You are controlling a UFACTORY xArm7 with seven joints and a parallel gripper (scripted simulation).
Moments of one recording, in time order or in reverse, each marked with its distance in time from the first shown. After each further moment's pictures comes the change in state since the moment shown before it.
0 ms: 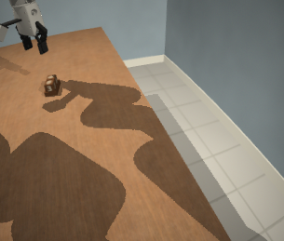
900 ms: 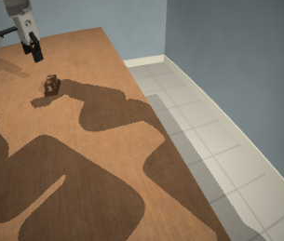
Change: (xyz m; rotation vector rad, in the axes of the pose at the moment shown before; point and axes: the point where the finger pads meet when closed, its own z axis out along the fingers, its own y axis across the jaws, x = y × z) arm 0.005 0.019 0.025 -0.051 -0.039 0.225
